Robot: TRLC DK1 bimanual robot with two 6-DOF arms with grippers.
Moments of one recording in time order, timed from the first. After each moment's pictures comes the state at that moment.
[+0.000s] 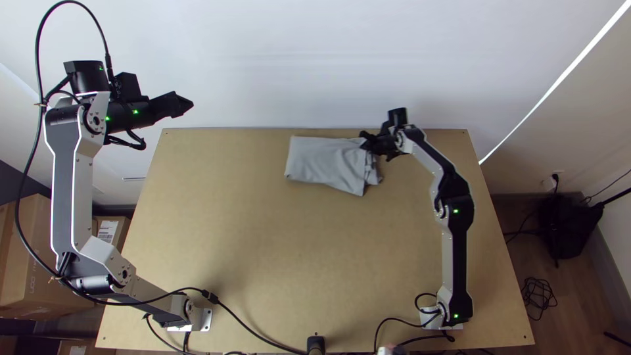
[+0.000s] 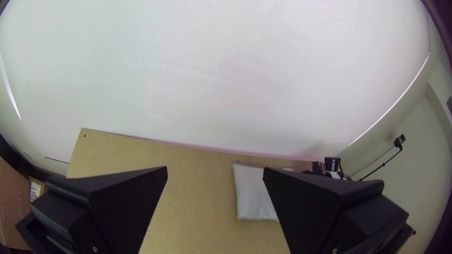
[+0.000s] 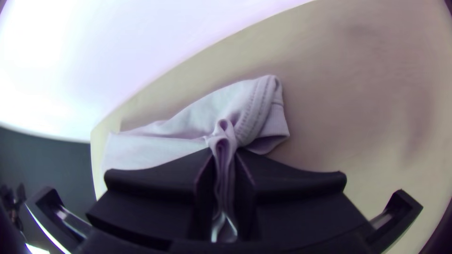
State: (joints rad) left arm 0.17 1.66 2.07 -1.03 0.41 -0.16; right arm 0.18 2.40 2.01 -0.50 -0.38 0.57
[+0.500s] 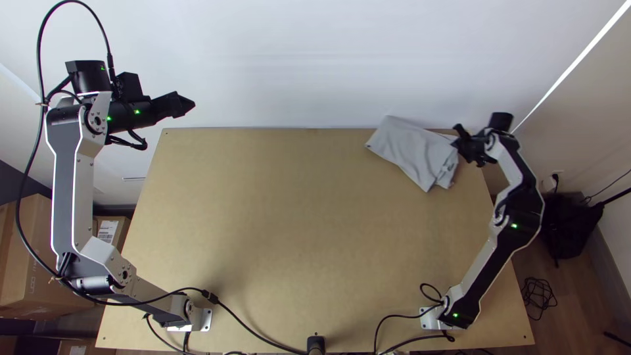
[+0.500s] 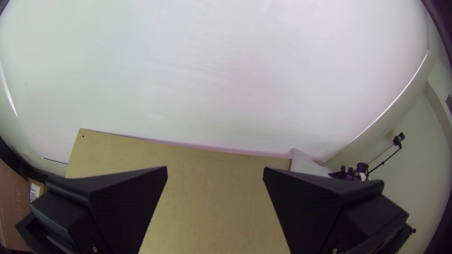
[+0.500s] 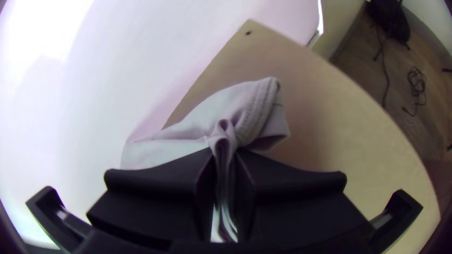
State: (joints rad) left arm 0.16 1.65 2.07 -1.03 0.41 -0.16; right arm -0.33 2.17 1.79 -0.47 -0.29 0.61
